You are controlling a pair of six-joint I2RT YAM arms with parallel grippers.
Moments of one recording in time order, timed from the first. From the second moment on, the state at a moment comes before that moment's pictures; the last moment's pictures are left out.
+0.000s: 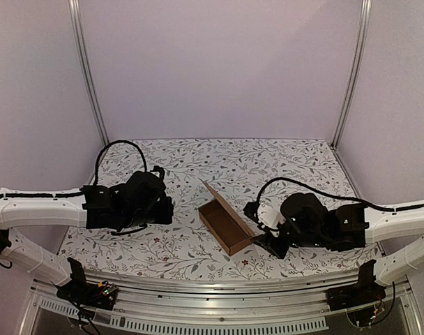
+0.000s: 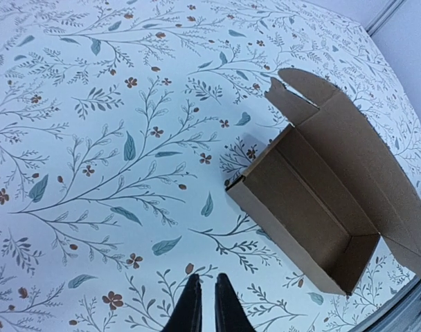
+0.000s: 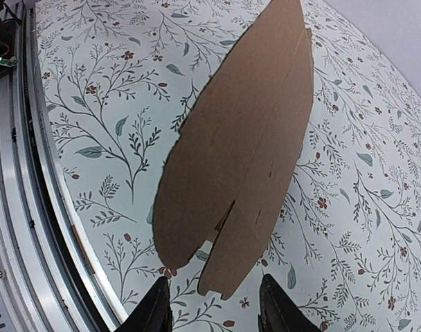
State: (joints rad) left arm -1.01 1.27 0.81 -0.34 -0.44 -0.77; right arm 1.20 1.19 0.71 -0.24 0.21 -0.04
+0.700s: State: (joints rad) left arm -1.01 1.27 0.80 -0.34 -0.45 -0.77; right arm 1.24 1.36 0.73 -0.19 0.34 -0.04
